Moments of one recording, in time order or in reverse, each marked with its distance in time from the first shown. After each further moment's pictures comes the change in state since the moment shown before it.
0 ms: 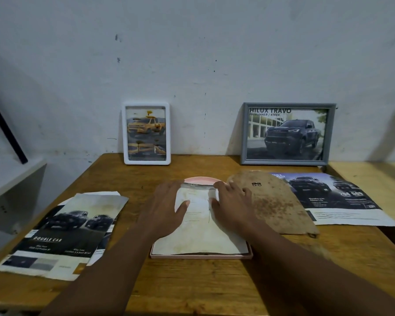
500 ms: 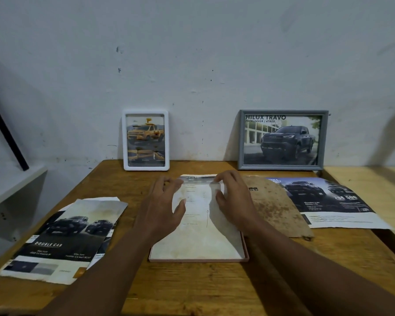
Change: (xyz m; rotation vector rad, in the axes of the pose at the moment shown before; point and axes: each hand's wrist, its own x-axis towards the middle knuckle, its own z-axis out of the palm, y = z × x) left_hand -0.002 0.003 -0.007 -0.044 0.287 0.166; right_hand 0.005 0.004 -0.021 0.405 0.308 -0.064
